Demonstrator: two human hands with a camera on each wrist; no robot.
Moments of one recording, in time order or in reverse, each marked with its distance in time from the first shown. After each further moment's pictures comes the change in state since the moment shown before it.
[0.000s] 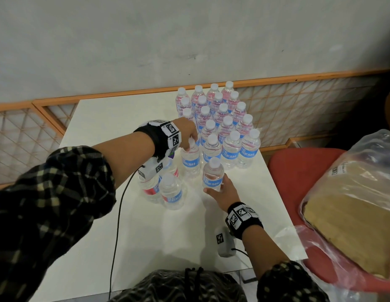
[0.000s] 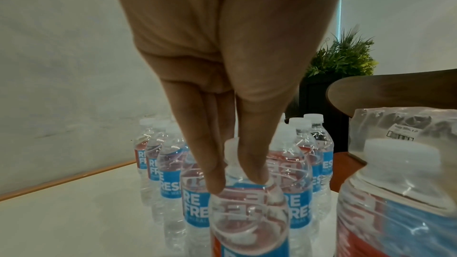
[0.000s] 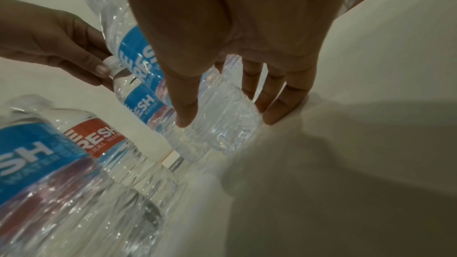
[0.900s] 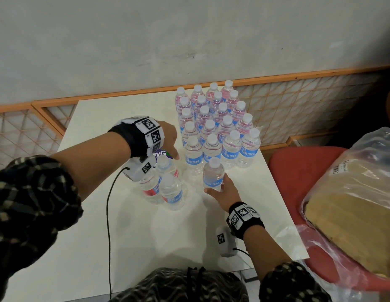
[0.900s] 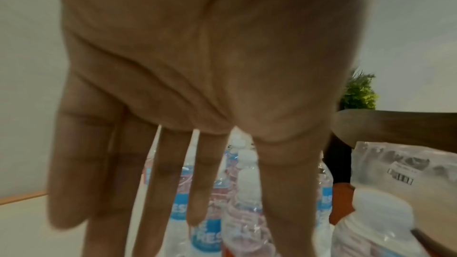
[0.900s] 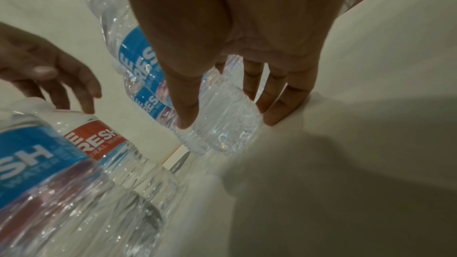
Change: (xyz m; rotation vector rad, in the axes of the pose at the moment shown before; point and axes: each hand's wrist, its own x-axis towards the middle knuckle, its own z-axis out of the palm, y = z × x) left_hand -0.027 -0.022 0.001 0.067 -0.165 -0.234; right_hand -0.004 -0.005 -0.003 0.003 -0.006 0.026
